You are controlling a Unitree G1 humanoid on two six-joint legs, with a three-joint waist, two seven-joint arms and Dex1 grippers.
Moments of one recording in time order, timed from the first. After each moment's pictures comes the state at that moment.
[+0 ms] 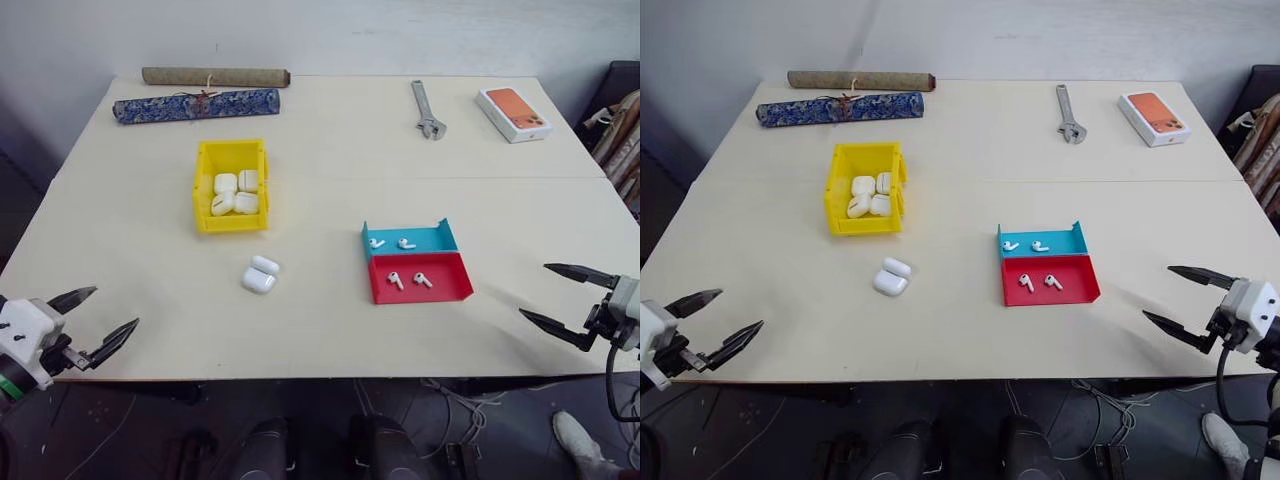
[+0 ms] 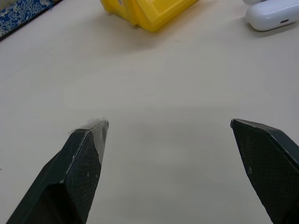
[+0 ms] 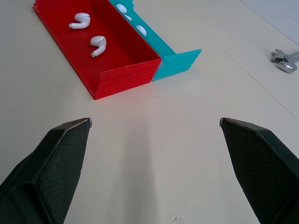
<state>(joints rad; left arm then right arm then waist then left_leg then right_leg) 0.31 0.75 0.65 -0.07 -0.38 0.02 -0.86 -0.27 -0.87 -0.40 0.84 0.44 -0.64 1.51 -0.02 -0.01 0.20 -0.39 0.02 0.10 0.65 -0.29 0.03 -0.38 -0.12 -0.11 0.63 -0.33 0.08</state>
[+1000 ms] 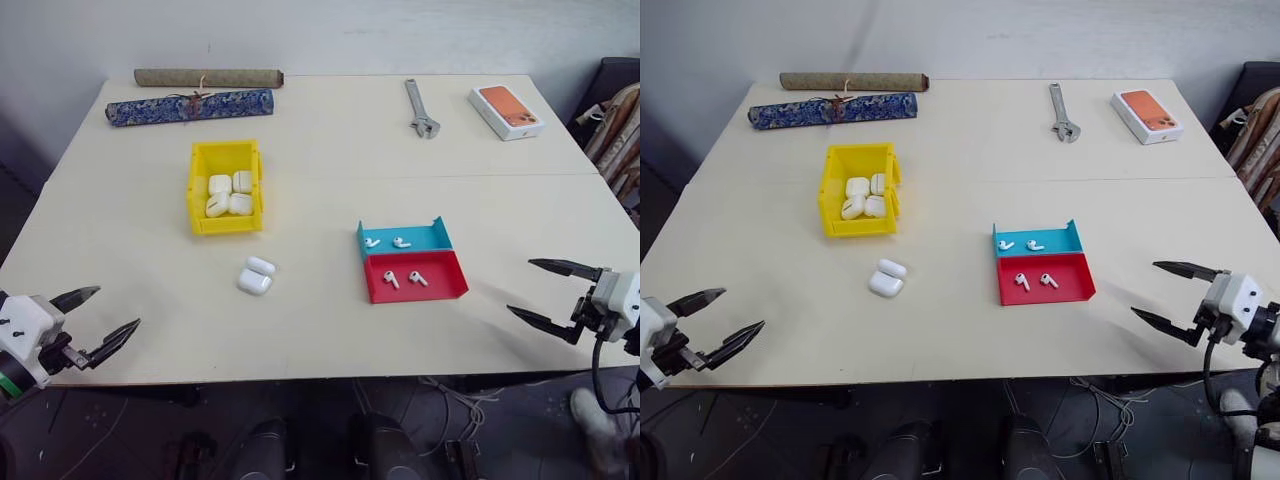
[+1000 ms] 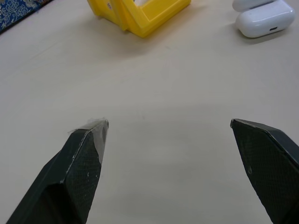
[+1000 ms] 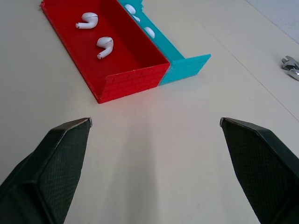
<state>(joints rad) 0.31 0.76 0.65 -0.08 -0.40 0.04 -0.87 -0.33 -0.86 -0.34 0.83 0.41 -0.65 1.50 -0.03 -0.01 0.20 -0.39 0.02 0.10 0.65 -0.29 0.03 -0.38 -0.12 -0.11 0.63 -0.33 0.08</state>
